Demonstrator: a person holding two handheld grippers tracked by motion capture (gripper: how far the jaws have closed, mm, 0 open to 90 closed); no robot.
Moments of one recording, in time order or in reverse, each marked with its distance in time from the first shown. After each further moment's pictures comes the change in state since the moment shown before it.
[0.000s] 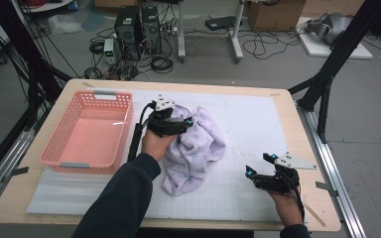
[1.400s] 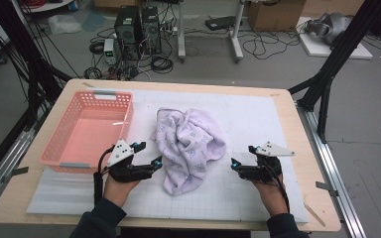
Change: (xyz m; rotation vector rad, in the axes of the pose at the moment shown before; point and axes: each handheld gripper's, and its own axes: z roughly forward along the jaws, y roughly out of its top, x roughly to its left) left arm 0.007 -0.104 -0.098 -0.124 -0.061 0.016; right arm 0.013 0.020 0.041 0.043 0.025 -0.029
